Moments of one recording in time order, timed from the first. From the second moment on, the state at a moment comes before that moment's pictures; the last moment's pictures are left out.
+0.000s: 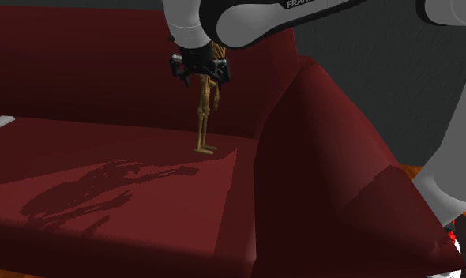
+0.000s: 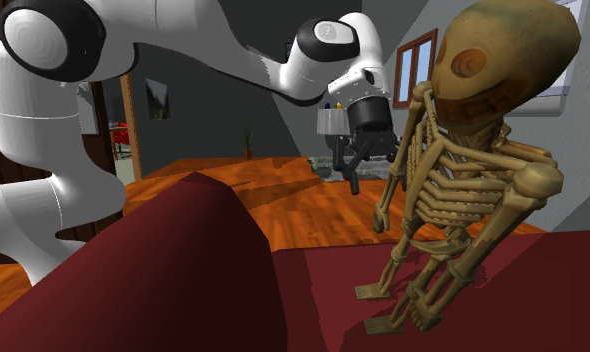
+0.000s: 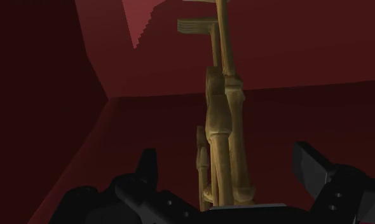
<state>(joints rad) -0.08 0.27 0.80 -1.59 -0.67 1.76 1.74</state>
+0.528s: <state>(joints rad) -0.08 0.27 0.79 -1.62 -0.68 1.79 1.76</state>
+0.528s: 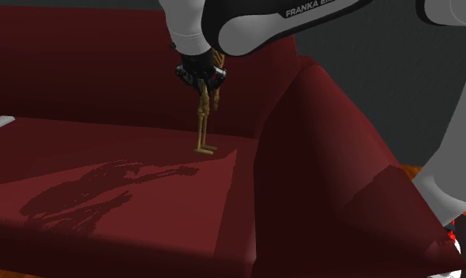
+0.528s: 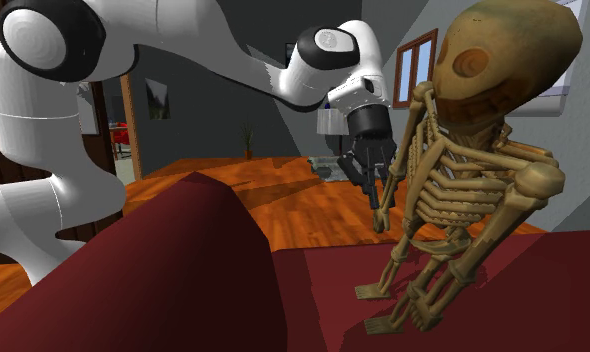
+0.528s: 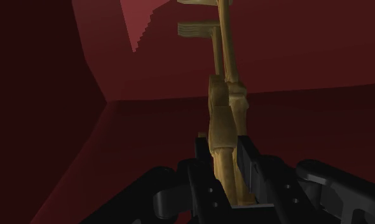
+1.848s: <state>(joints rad) -0.05 0.27 0.81 -1.44 -0.66 1.63 1.67</state>
